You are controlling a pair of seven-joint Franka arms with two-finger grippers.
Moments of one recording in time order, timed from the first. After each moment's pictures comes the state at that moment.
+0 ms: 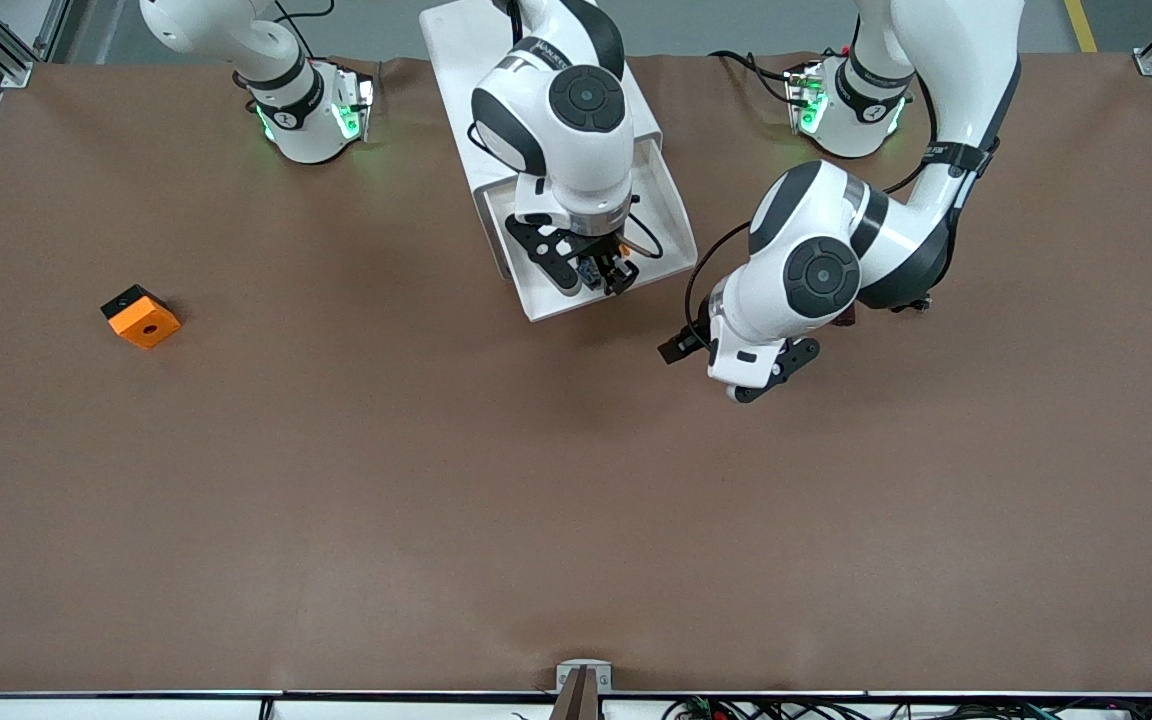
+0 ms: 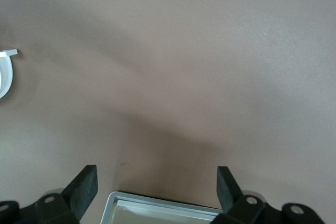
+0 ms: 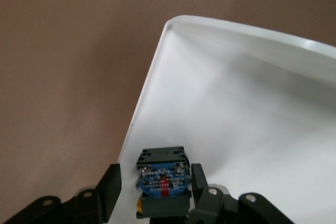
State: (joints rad) left arm -0.30 0.41 -0.25 -1.69 -0.18 1.94 -1.05; right arm 0.93 0.50 -0.06 -1.44 0.06 1.97 1.73
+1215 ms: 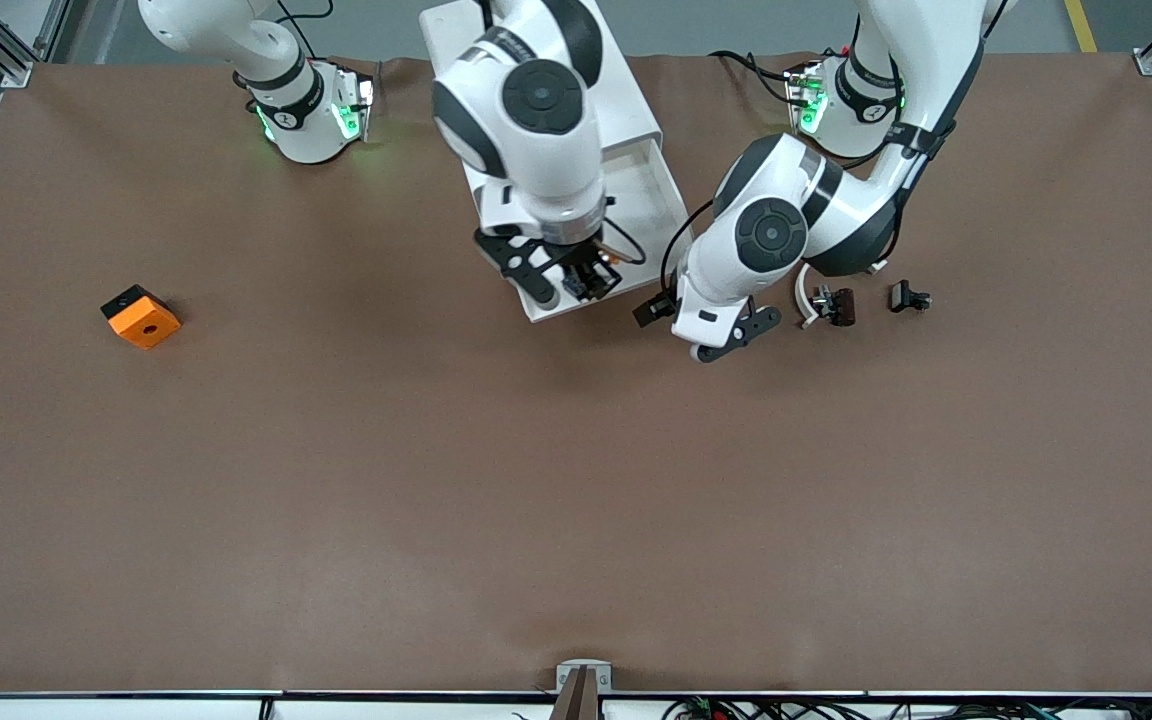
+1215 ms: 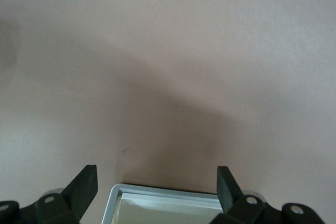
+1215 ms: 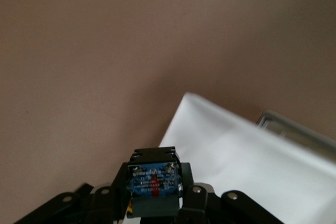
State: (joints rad) left arm -0.31 0.33 -0.35 -1.89 -0.18 2.09 -1.05; right arm 0.82 0.45 -0.08 -1.37 0.12 1.85 1.48
